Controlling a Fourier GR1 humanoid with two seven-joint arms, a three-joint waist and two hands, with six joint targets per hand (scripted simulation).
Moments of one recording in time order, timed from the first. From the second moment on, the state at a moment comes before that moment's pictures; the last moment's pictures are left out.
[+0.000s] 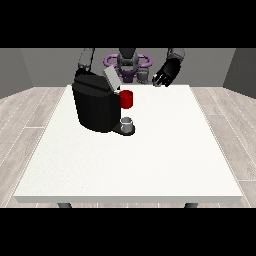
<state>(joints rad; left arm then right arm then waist) -0.75 0.34 -0.05 -0.81 -0.78 -0.37 -0.22 -0.24 -0.05 -0.04 -1.13 0.17 -0.16 -0.04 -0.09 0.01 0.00</state>
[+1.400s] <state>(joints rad) -1.20 0.44 0.14 -0.72 -0.72 -0.45 -0.05 -0.42 -0.06 -0.04 -1.26 0.17 -0.17 -0.01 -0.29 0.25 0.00</state>
